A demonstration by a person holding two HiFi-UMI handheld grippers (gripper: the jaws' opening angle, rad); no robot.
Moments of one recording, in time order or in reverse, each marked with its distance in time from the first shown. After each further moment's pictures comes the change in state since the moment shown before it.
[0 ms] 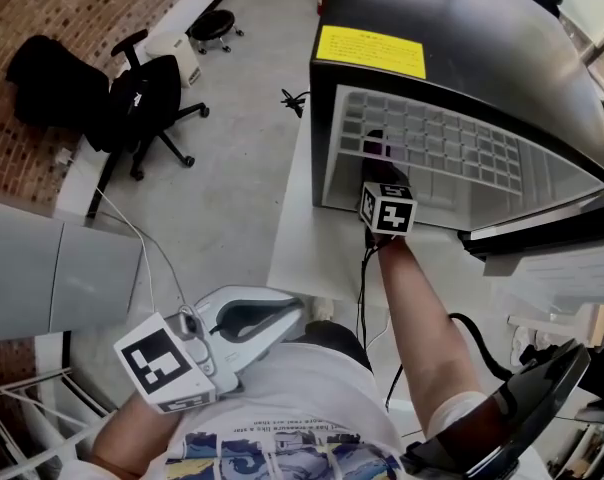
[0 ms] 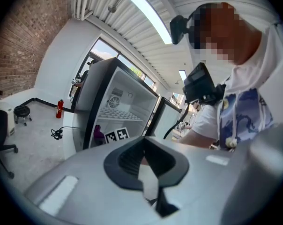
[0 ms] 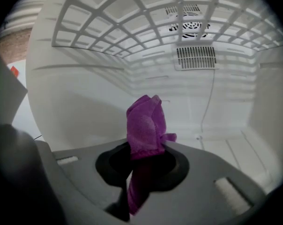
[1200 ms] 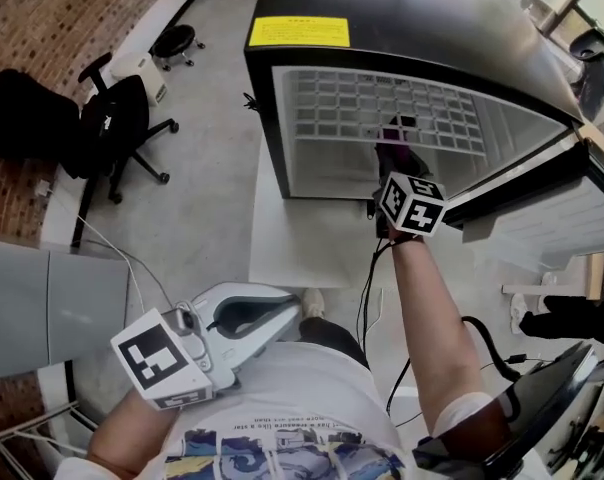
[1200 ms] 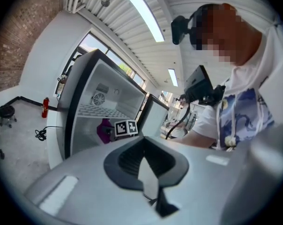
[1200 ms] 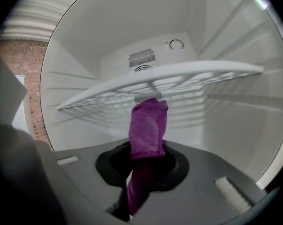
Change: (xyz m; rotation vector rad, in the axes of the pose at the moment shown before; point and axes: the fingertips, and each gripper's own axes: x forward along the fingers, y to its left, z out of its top) left arm 0.013 -0.031 -0.002 0.038 0.027 -0.141; right arm -0.100 -0.078 0.048 0.120 -0.214 -0.135
